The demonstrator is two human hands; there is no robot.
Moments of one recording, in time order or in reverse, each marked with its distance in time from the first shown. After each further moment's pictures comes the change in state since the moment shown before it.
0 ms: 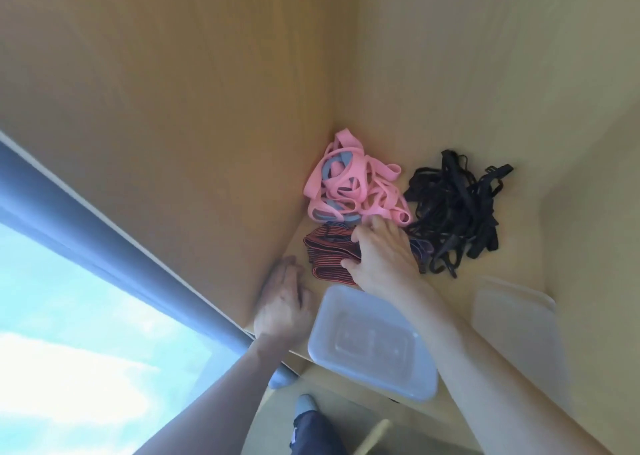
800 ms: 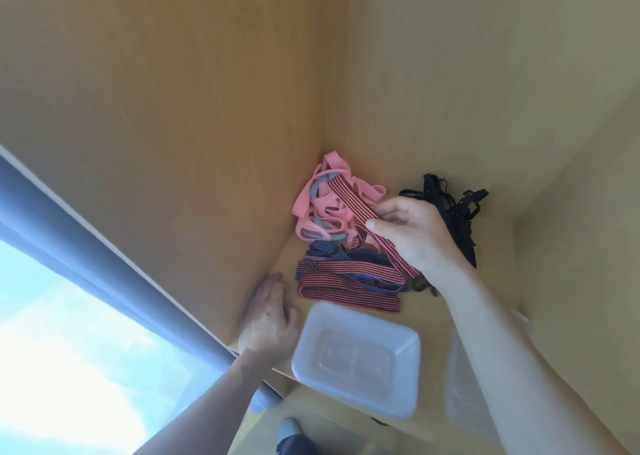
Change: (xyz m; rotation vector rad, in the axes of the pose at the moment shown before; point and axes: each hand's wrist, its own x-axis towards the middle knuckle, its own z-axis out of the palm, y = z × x) left_hand 0.006 -0.014 0.008 0.030 0.049 0.057; right_hand 0.001 0.036 -0.086 1.033 0.141 0.129
